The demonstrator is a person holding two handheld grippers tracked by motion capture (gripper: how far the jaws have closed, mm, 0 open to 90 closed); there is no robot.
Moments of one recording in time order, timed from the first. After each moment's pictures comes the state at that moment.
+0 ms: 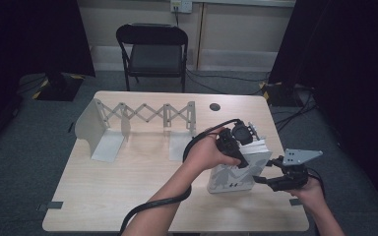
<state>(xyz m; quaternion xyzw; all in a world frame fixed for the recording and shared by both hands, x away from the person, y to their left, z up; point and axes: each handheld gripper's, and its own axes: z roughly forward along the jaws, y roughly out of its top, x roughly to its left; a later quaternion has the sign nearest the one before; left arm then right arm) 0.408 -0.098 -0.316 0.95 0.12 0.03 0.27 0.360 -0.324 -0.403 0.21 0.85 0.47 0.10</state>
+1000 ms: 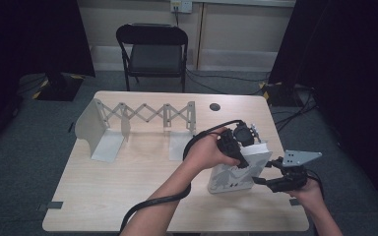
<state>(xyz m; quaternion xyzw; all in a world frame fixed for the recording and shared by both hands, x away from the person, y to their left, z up) 0.403 -0.100 -0.313 0.96 0.10 0.02 0.27 0.358 -0.324 -0.408 0.21 0.85 0.47 0.10</state>
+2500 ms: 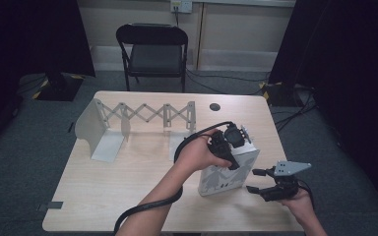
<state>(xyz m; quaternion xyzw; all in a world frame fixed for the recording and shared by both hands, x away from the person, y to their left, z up) 0.404 -0.079 -0.322 0.96 0.12 0.02 0.26 0.351 -0.317 -0.452 0.24 0.85 0.47 0.09</state>
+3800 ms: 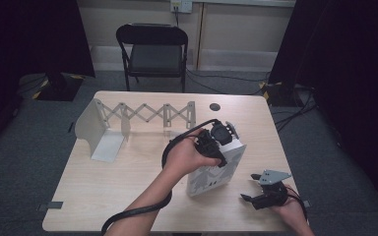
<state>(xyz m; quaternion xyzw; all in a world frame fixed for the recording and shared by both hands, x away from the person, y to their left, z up) 0.396 -0.044 -0.306 0.95 0.20 0.04 0.23 0.346 -0.297 -0.493 0.25 0.88 0.36 0.16</state>
